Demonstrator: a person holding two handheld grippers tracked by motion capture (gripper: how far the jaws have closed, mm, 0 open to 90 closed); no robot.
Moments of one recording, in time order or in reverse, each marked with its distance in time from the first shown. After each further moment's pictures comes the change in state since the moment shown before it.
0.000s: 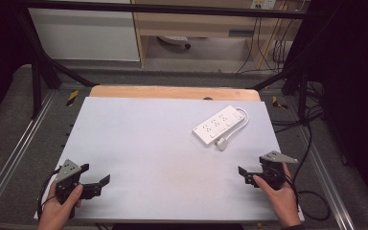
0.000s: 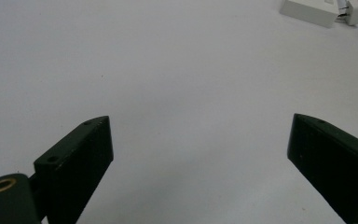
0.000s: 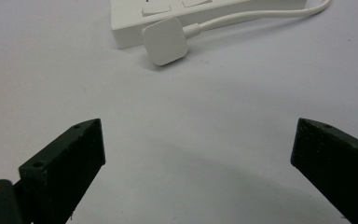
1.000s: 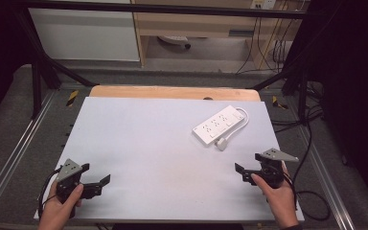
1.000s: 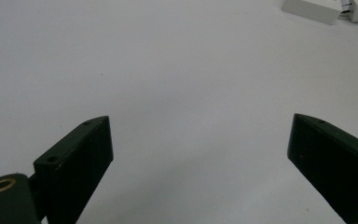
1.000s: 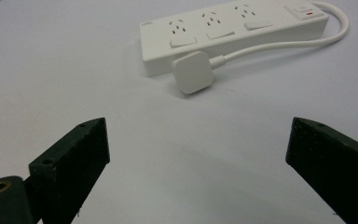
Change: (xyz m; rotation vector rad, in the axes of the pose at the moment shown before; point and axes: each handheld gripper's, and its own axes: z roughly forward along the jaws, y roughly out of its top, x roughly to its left) left arm 0.001 0.000 0.003 0.010 0.001 0.005; right arm 0.015 0.016 -0.009 -0.053 0.055 0.021
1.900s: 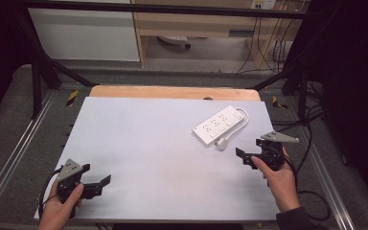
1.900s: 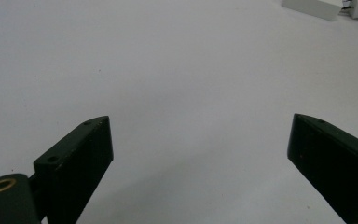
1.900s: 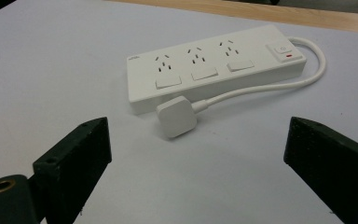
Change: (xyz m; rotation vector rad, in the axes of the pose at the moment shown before) left arm 0.001 -0.001 0.002 0.014 -0.007 -0.001; right arm -0.010 0.048 0.007 0.009 -0.029 -0.011
